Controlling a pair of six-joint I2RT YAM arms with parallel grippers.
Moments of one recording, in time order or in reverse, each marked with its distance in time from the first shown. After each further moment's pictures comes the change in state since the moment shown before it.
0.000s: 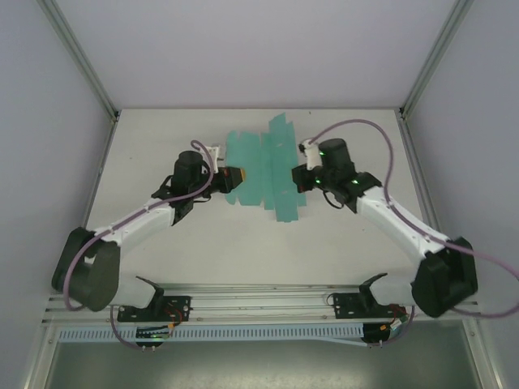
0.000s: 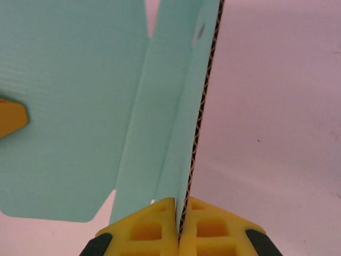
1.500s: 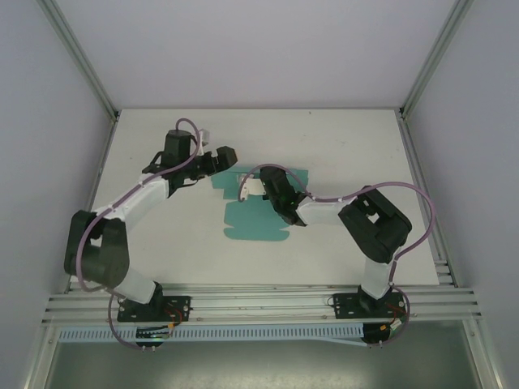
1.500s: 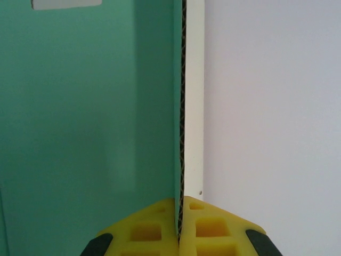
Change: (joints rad) left arm 0.176 0.127 0.262 -0.360 0.033 0.017; right arm 0.253 0.400 -0.151 0.852 0.610 -1.375
